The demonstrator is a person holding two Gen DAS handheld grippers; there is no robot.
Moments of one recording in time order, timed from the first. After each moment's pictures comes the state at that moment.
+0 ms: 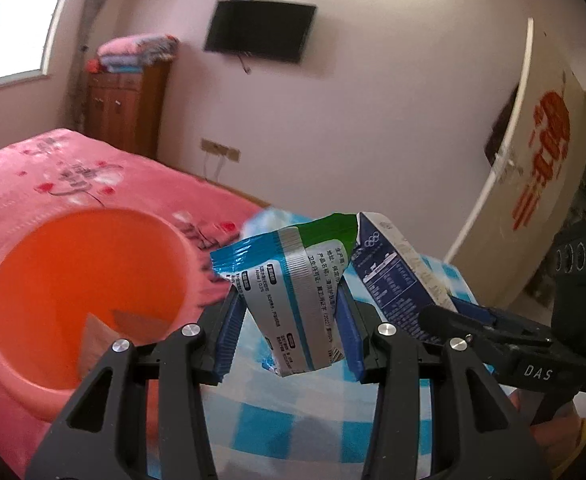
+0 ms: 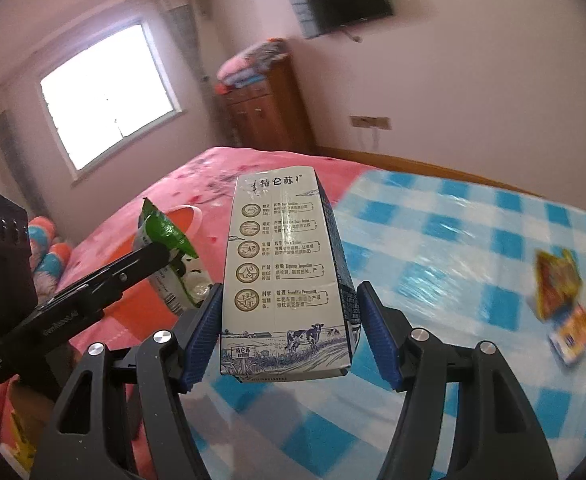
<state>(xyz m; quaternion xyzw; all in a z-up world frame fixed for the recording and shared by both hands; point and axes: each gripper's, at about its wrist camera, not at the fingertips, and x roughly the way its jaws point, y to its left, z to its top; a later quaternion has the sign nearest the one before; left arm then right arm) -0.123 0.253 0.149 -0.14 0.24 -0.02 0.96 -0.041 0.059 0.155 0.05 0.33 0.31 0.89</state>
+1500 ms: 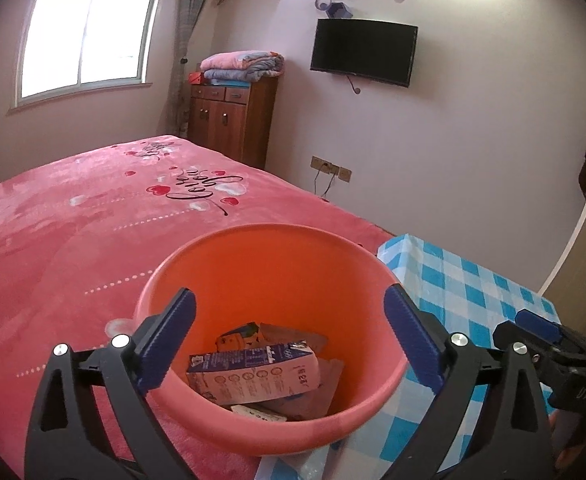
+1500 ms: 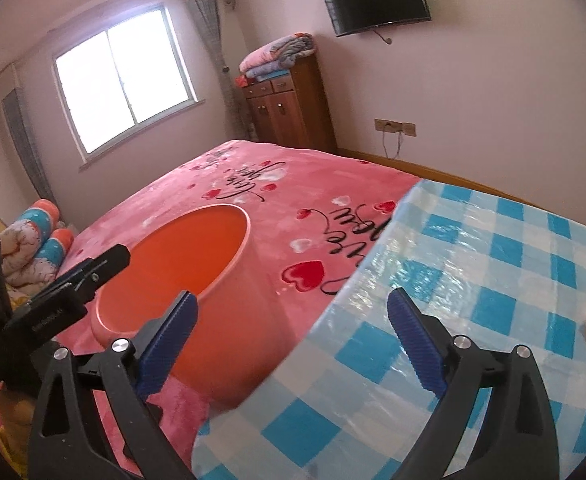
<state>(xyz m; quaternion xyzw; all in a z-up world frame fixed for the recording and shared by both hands) -0.145 0.343 0.143 -0.13 0.24 0.17 0.95 -0.034 0.144 0.146 0.03 0.33 0.31 0.89</state>
